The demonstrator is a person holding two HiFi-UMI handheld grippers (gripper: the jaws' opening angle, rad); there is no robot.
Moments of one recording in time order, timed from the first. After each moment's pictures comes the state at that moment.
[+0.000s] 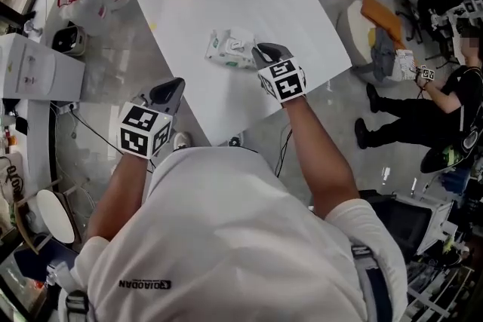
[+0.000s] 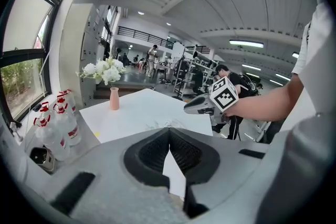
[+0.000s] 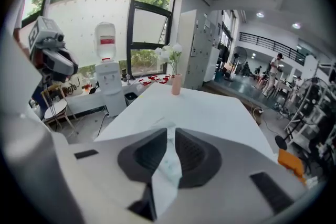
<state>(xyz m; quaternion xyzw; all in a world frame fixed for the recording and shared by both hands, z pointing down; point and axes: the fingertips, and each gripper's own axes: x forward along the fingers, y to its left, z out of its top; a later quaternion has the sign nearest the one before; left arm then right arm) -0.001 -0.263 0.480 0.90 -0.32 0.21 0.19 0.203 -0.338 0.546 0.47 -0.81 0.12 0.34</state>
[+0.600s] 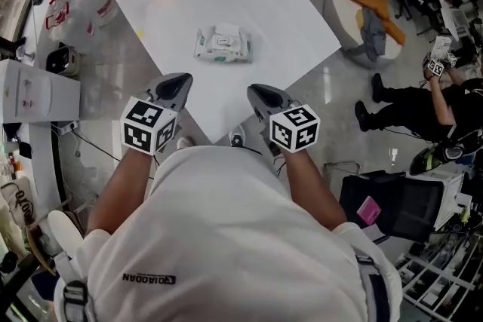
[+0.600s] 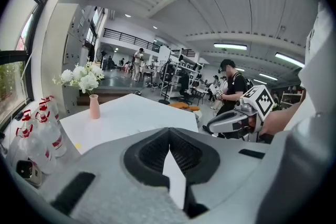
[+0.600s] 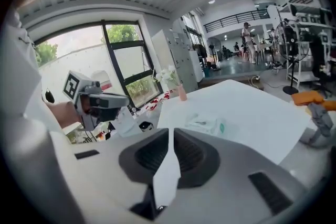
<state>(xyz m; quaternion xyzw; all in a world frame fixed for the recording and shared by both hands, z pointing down) 0.042 -0.246 0.462 0.94 -0.25 0.19 0.17 0.177 -0.186 0.496 0.51 -0.80 0.28 0.13</state>
